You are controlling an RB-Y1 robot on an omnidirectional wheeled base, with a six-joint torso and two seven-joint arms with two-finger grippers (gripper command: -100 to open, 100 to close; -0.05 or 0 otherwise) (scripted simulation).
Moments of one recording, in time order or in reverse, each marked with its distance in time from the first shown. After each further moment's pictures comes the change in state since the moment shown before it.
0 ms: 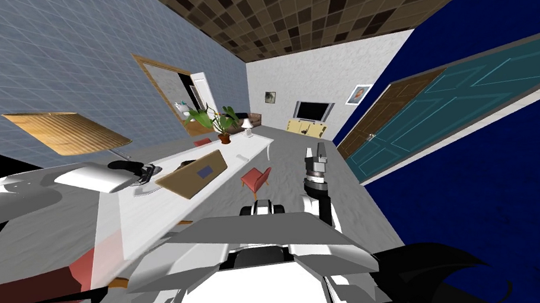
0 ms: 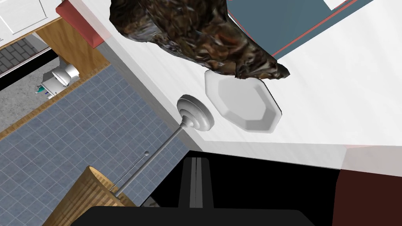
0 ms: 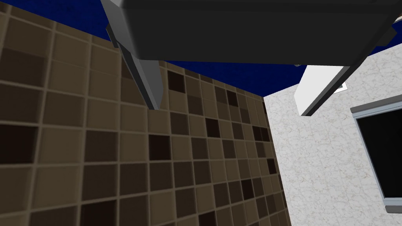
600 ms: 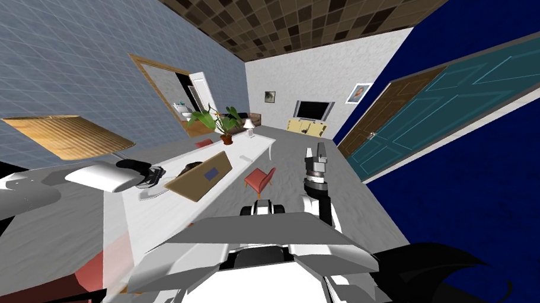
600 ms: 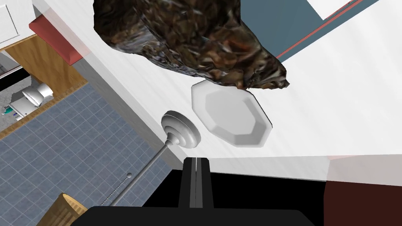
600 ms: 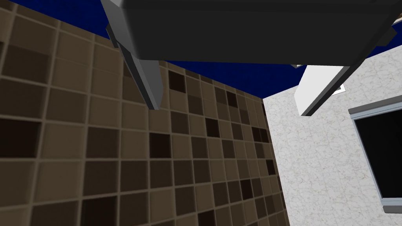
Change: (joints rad) left arm 0.025 0.075 -0.046 -0.148 0.134 0.073 0.057; right arm 0.000 0.000 0.000 0.000 0.000 0.000 0.000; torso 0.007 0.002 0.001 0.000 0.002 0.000
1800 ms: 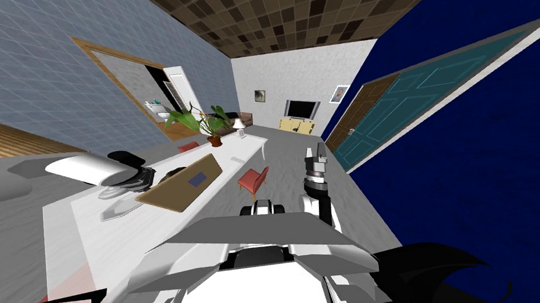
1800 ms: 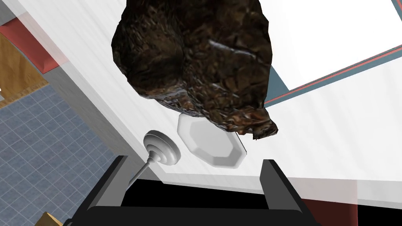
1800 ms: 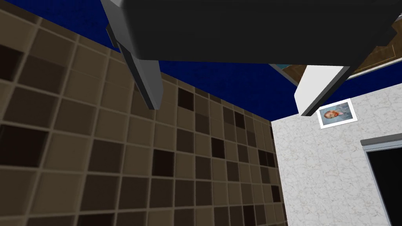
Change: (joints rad) left arm -0.002 0.159 -0.036 -0.101 0.232 0.145 0.169; right arm 0.000 0.000 0.000 0.000 0.000 0.000 0.000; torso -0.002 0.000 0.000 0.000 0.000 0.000
